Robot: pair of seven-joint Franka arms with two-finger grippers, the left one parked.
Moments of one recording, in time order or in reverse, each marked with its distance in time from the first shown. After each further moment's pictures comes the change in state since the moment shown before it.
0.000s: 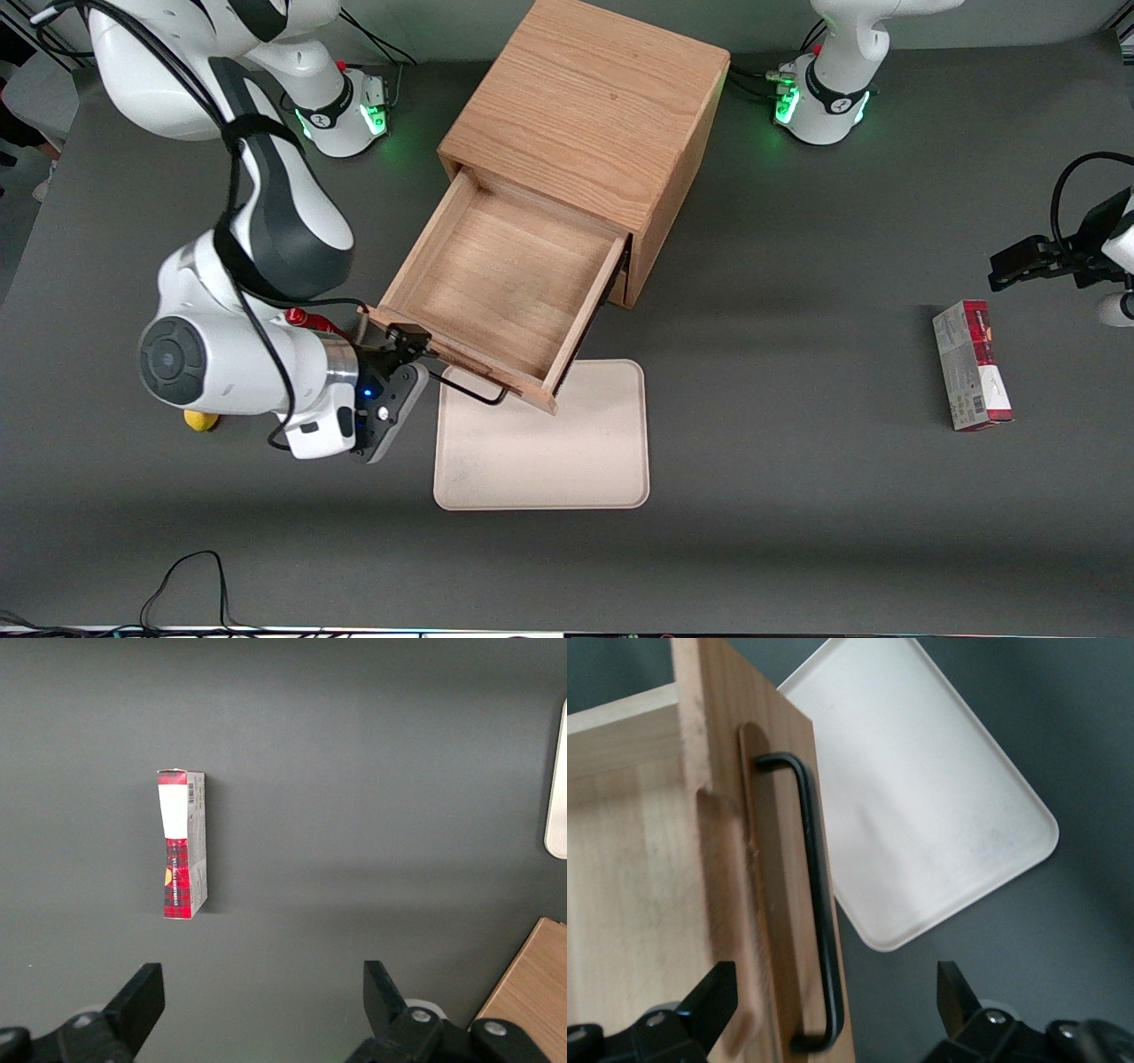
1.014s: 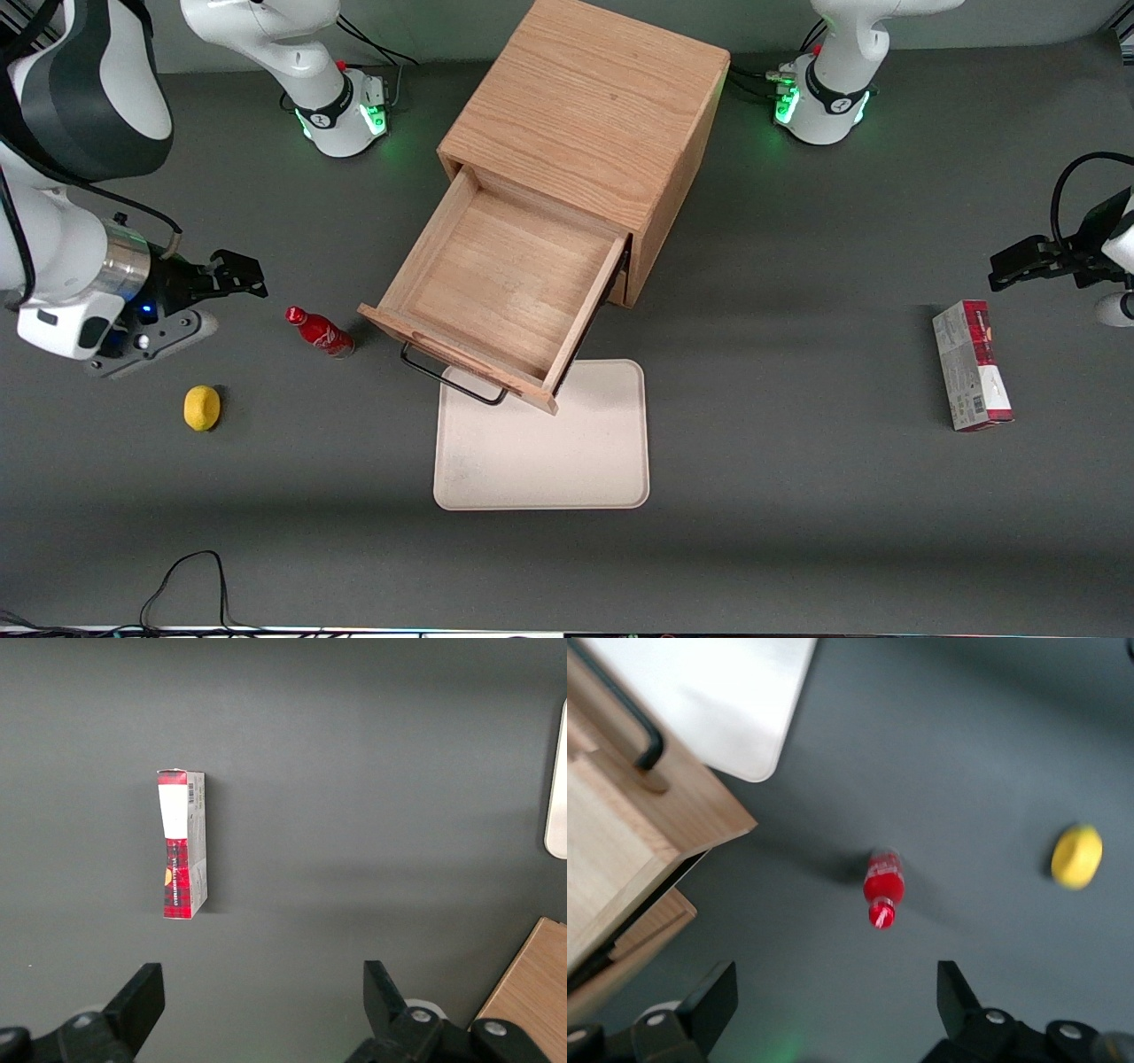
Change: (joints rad) arm -0.062 -0.482 -0.201 -0.470 -0.141 -0.072 0.426
